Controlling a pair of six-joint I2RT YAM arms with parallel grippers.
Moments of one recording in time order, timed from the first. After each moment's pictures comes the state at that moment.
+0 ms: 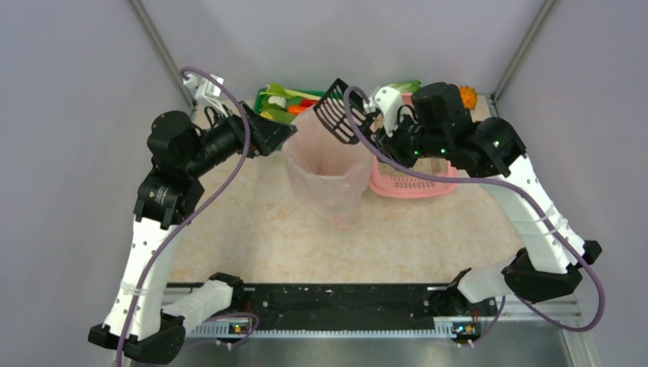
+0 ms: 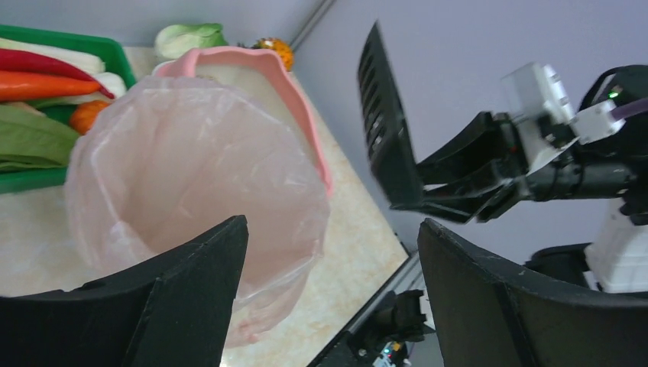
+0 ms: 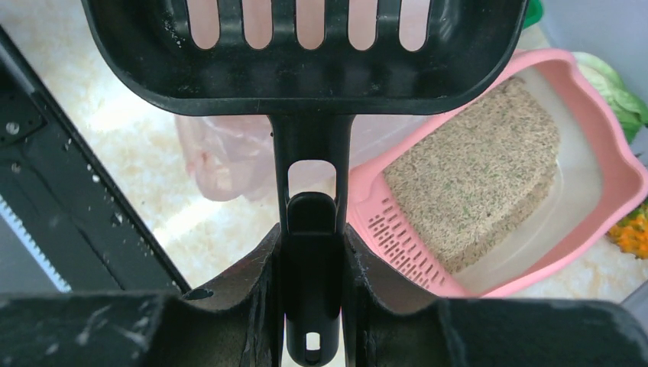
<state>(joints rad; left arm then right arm) -0.30 0.99 1.46 -0.50 0.47 -0.63 0.72 1.38 1.94 -1.19 -0.07 -0.24</state>
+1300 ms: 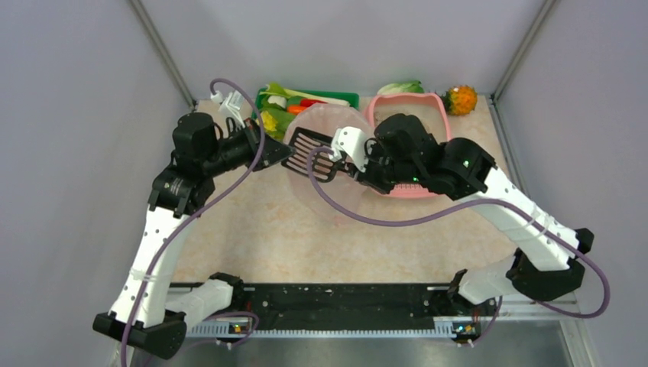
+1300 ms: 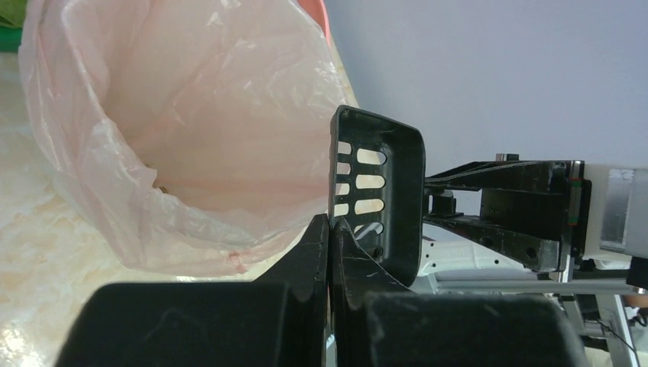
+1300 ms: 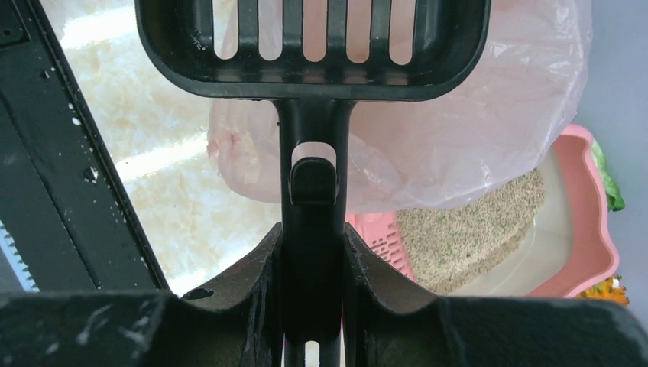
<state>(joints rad) -0.29 1.03 1.37 -0.61 0.58 -0.70 1.00 1.40 1.84 -1.17 0.06 -0.38</state>
